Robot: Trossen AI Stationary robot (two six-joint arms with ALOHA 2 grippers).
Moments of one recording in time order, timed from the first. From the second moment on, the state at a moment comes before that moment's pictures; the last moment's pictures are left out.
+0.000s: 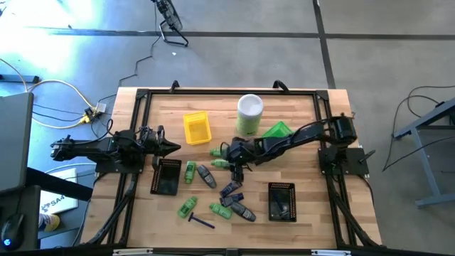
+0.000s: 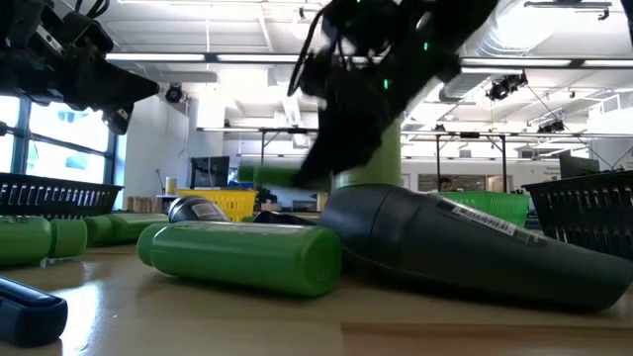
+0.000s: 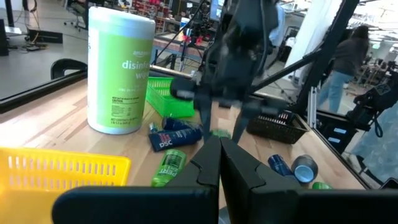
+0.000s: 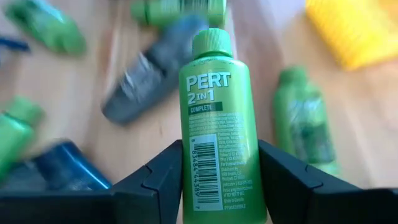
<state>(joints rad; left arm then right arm) 0.00 0.01 0.04 -0.03 -0.06 -0.24 0.06 1.87 1.13 -0.01 0.00 0.14</state>
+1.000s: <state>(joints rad) 0.00 0.01 0.04 -0.02 -0.10 -0.23 0.06 1.43 1.13 -0.77 0.10 0.43</state>
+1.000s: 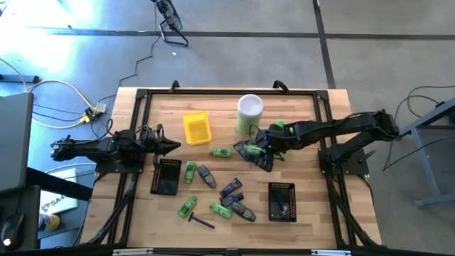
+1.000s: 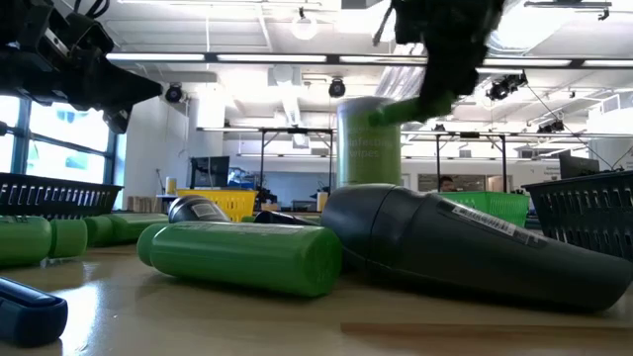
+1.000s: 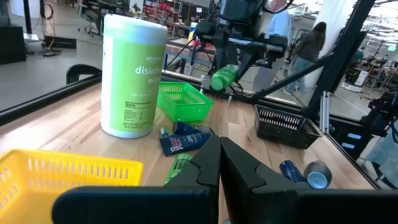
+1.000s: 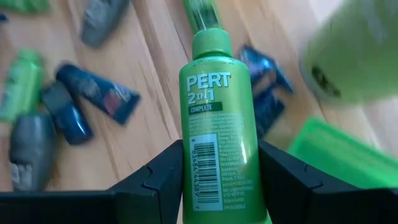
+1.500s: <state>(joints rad) 0.00 0.01 0.04 -0.02 -0.11 -0.23 0.01 1.43 1.13 -1.06 0.18 0.44</state>
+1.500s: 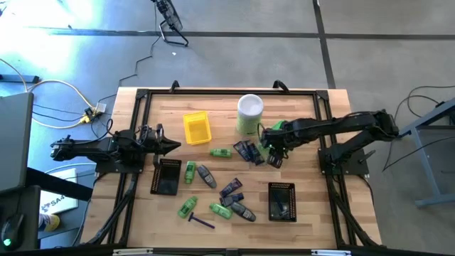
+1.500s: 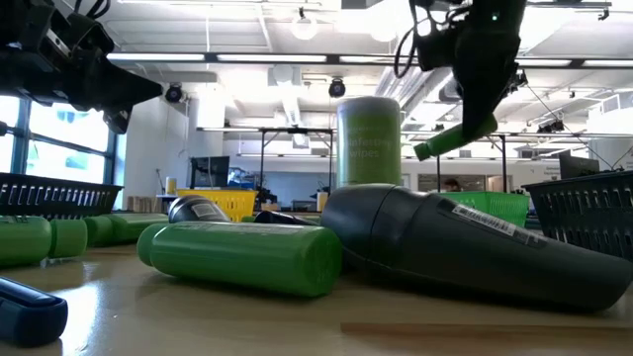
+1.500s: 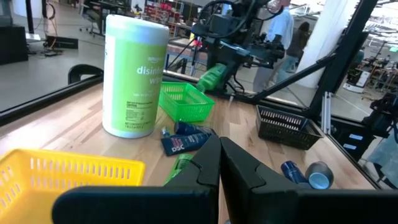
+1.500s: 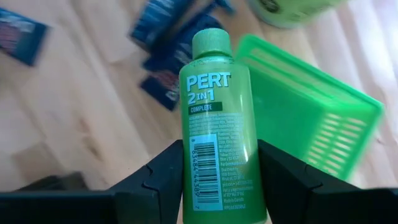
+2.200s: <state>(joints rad) 0.00 0.01 0.04 -0.02 -0.11 -0.23 -0.17 1.43 1.06 -1.11 0.19 0.29</state>
